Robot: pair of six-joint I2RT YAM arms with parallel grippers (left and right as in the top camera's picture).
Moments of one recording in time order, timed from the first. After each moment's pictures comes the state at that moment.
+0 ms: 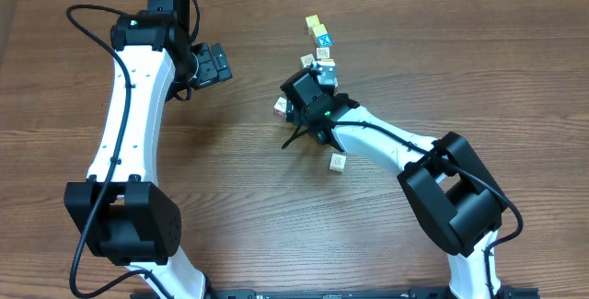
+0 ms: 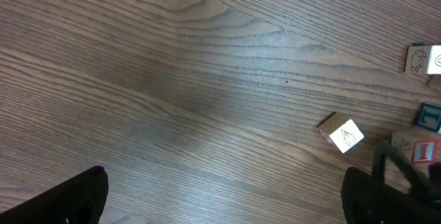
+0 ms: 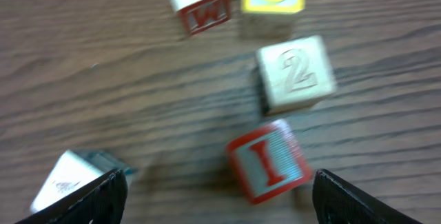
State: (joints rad) left arm -0.02 1.87 1.80 -1.23 -0.04 -0.40; right arm 0.69 2.09 1.40 -0.32 0.34 0.67
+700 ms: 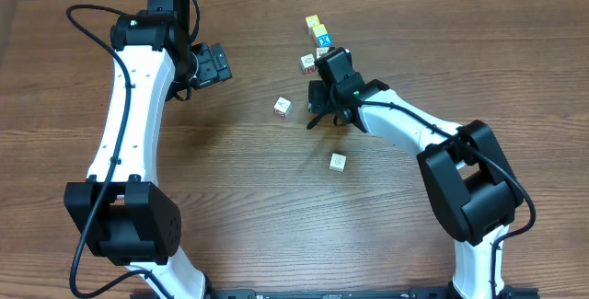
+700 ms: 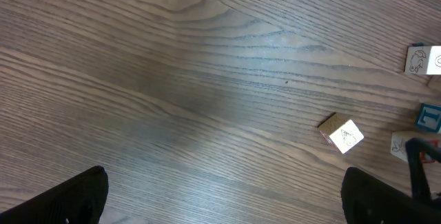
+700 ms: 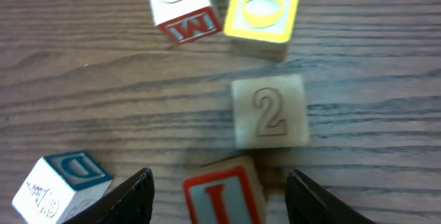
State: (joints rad) left arm -0.02 1.87 1.80 -1.23 -0.04 -0.40; right arm 0.54 2.09 1.40 -0.30 0.06 0.48
